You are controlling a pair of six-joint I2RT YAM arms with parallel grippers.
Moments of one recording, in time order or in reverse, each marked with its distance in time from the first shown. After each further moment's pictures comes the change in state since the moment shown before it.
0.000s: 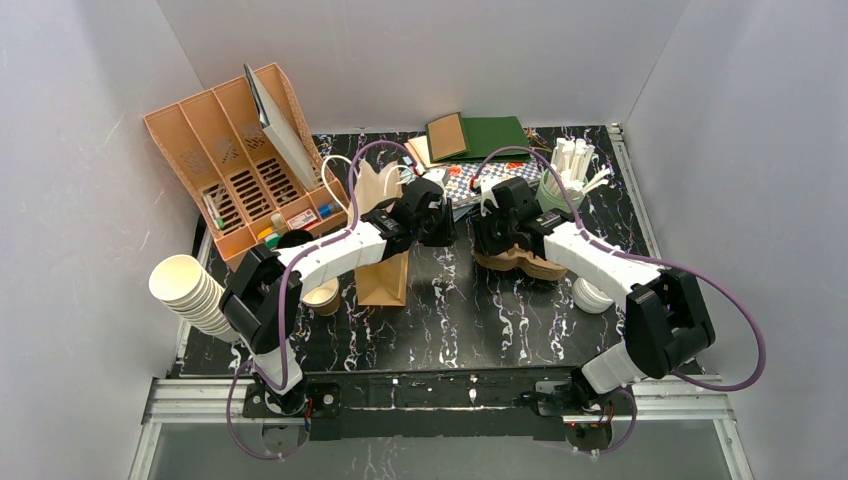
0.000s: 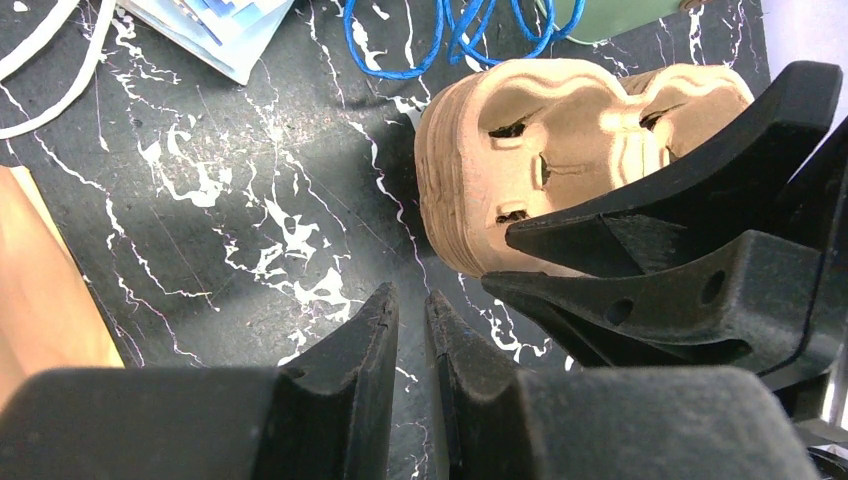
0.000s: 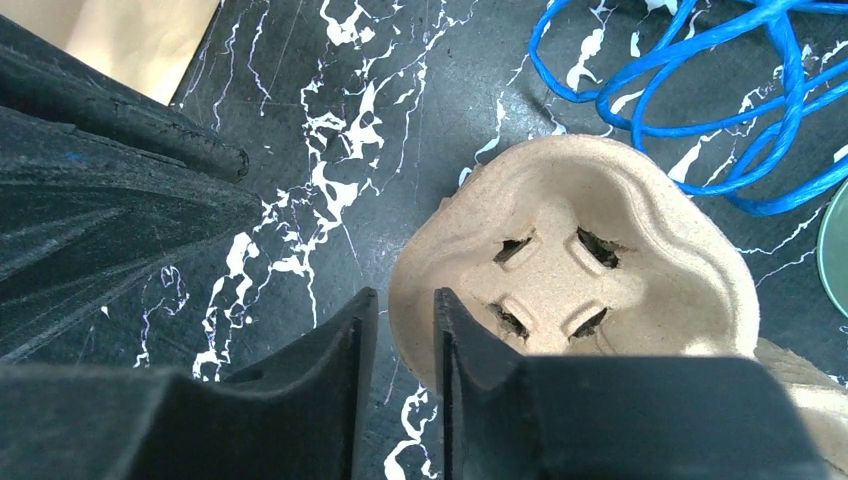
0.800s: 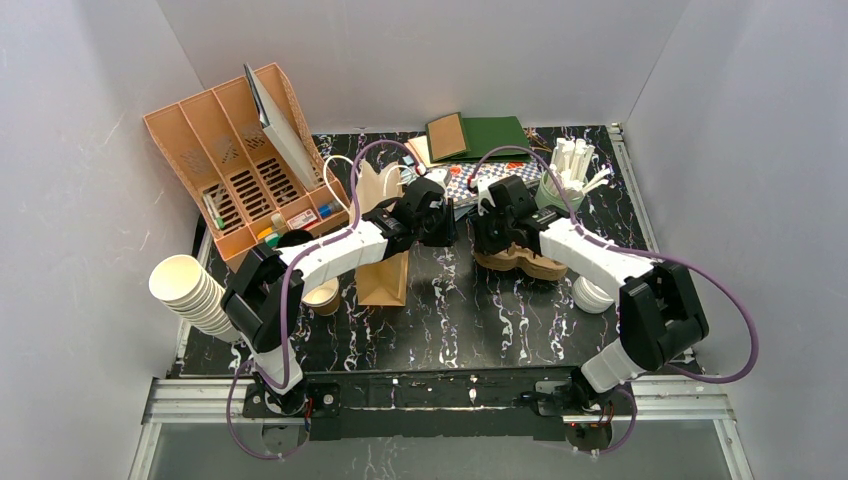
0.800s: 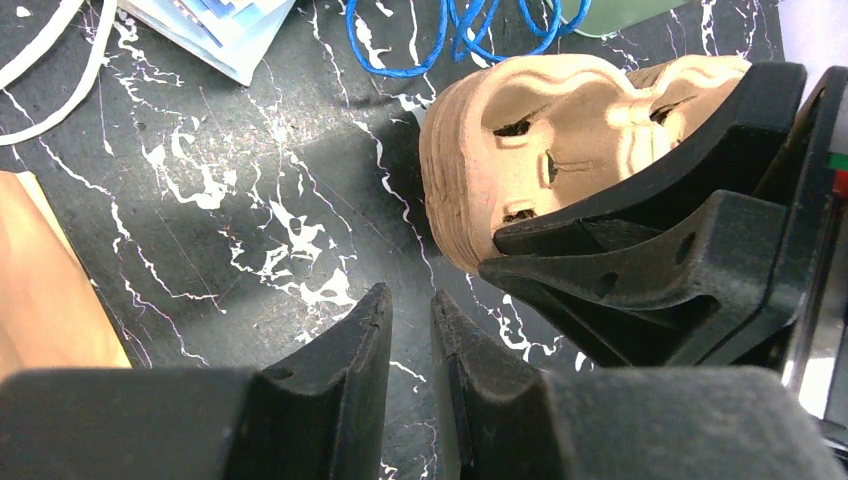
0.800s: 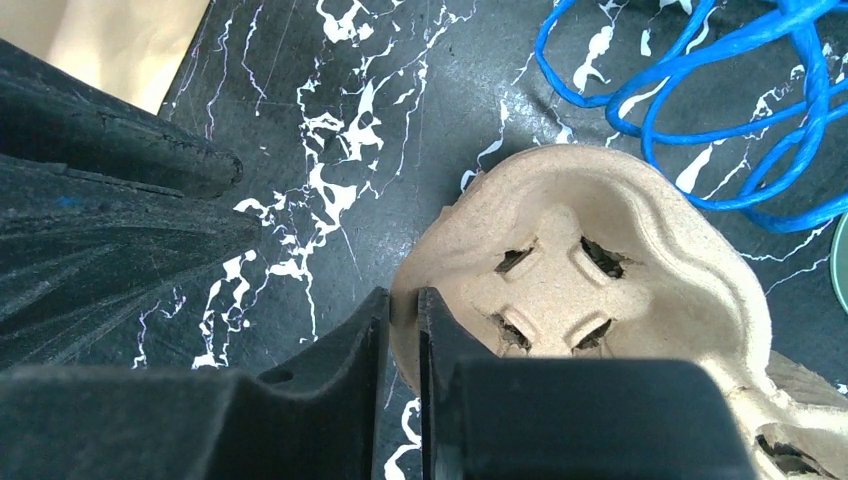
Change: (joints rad) left arm 0.000 0.011 0.011 -0.012 0.001 0.022; right arm 0.002 0.043 0.028 -0.016 -0.005 -0.002
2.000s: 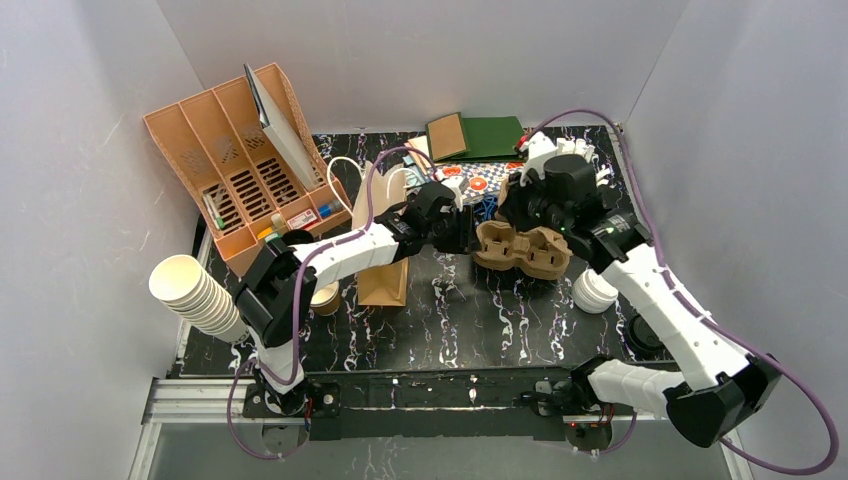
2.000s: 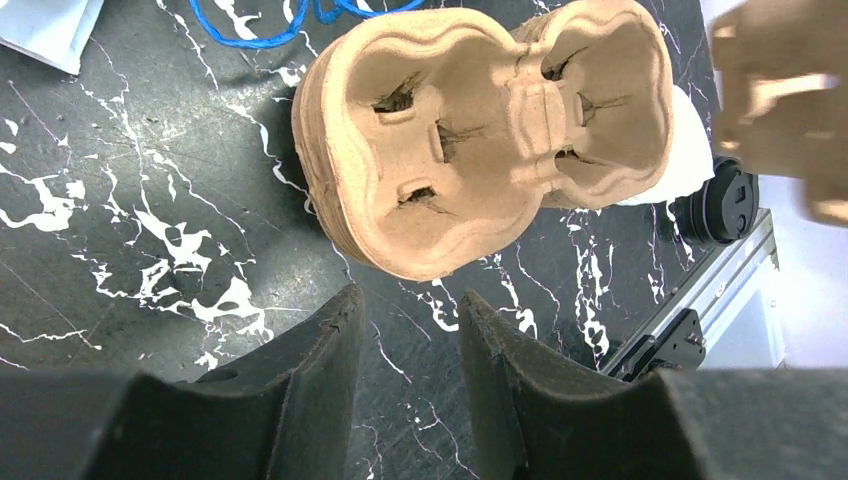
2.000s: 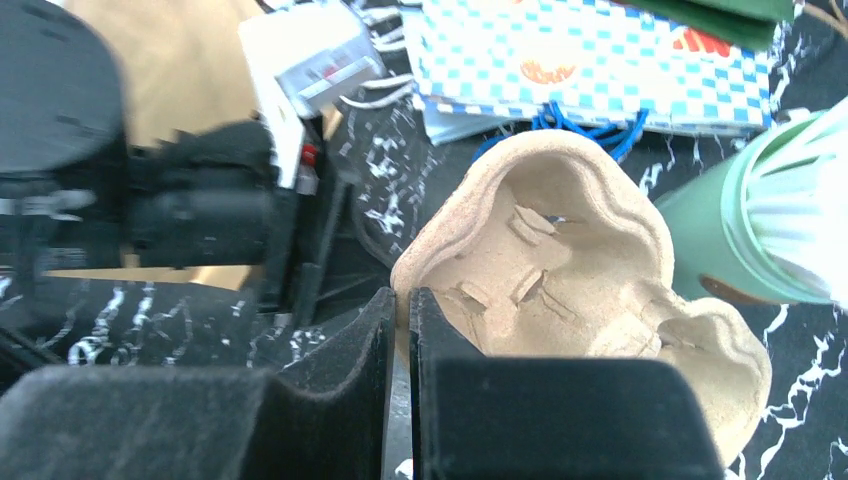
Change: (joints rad) left arm -0.038 0.058 0.013 0.077 0.150 -0.022; right arm 0.003 -0.389 0.134 -0.166 0.122 0.057
